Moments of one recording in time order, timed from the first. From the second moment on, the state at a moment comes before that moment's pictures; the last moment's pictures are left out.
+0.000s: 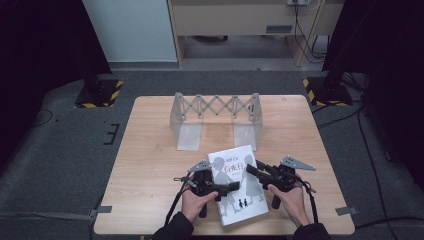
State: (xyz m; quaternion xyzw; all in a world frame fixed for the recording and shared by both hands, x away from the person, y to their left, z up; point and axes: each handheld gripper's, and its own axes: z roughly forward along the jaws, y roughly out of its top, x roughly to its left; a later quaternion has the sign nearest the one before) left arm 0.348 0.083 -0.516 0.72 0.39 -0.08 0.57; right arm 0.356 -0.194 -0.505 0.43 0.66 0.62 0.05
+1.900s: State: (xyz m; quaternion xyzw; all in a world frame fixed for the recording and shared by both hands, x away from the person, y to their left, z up) left arm 0.341 0.147 -0.434 0.70 0.41 0.03 0.58; right arm 0.370 -0.272 -0.536 0.54 0.73 0.36 0.21
